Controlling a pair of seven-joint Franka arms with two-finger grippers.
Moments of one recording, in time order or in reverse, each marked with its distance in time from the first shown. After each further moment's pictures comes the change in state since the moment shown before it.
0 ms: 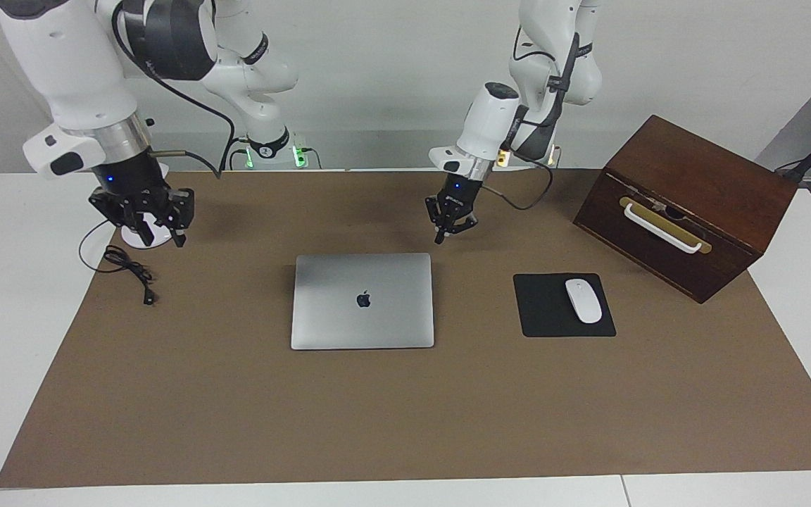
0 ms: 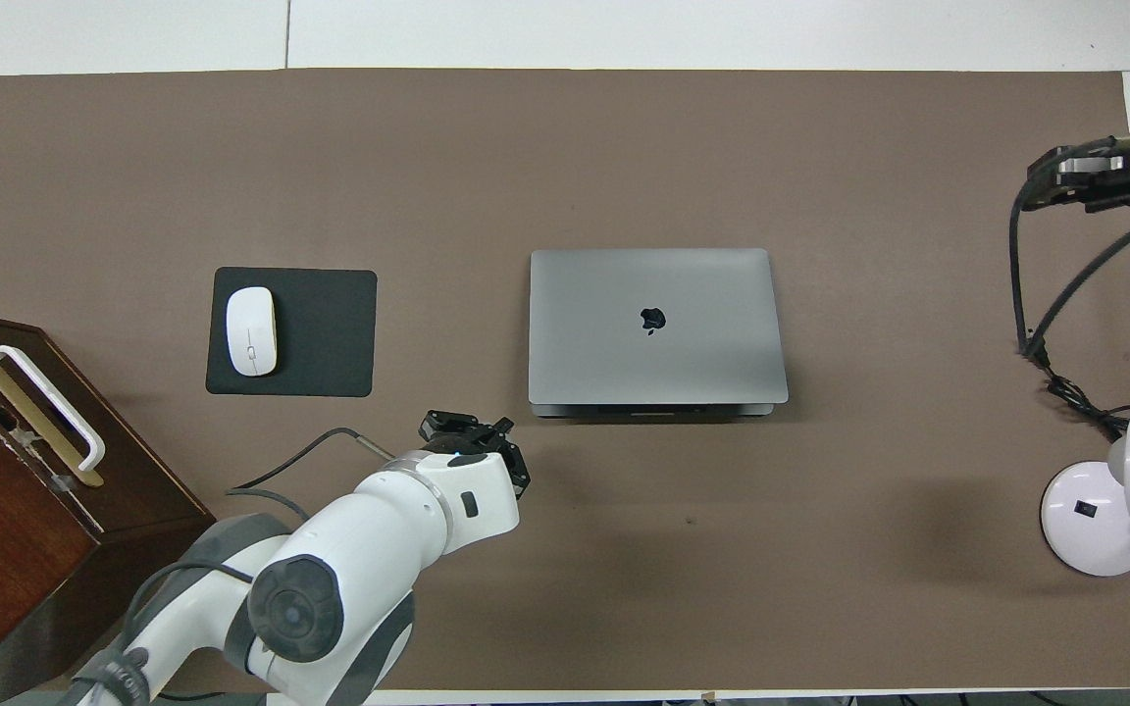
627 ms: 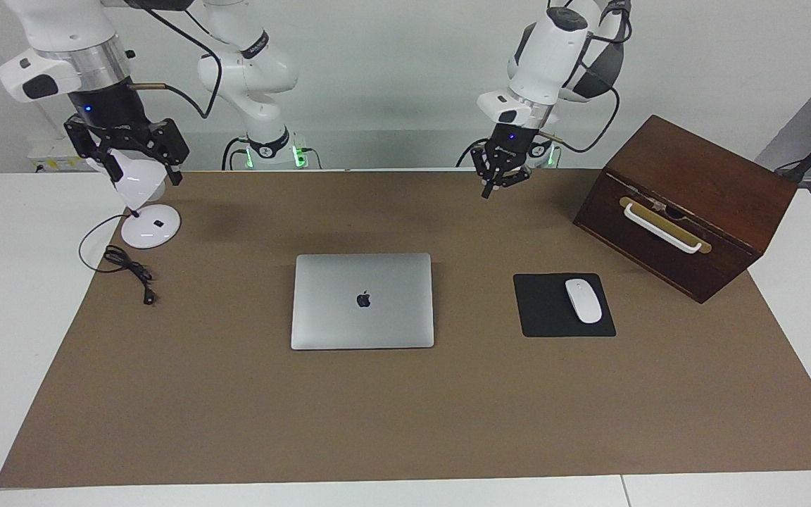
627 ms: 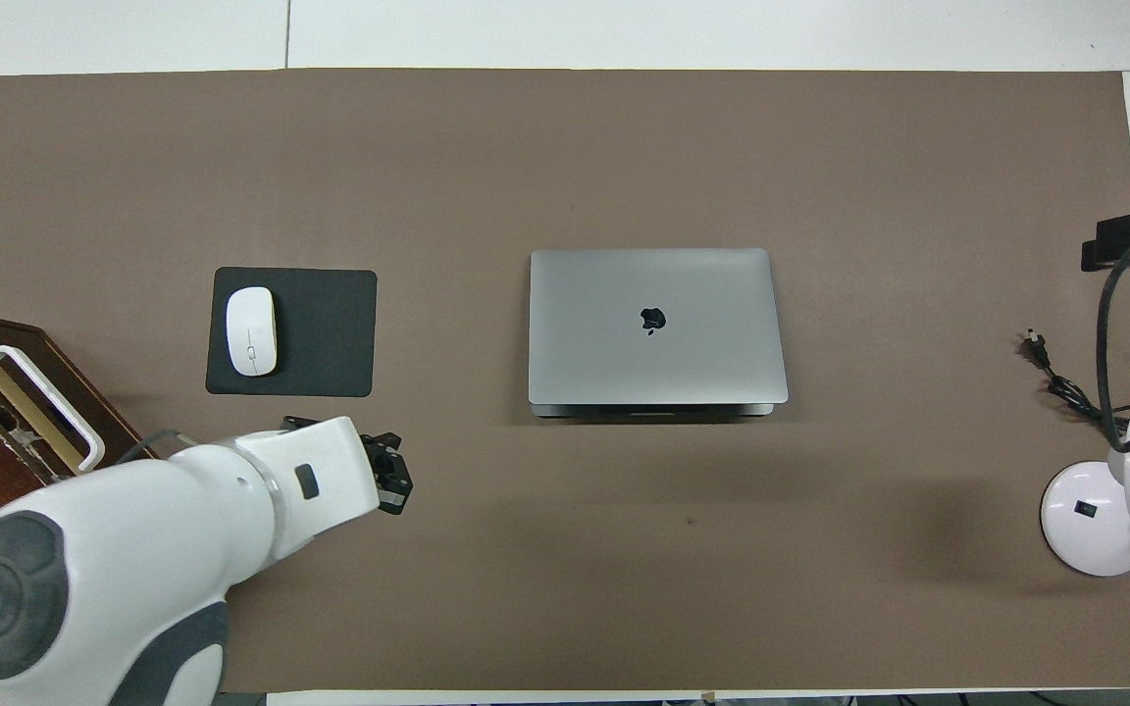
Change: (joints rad) left arm 0.205 -0.231 0.009 0.218 0.000 -0.667 0.001; right arm -0.022 -0.157 0.000 -0.093 0.001 -0.092 0.034
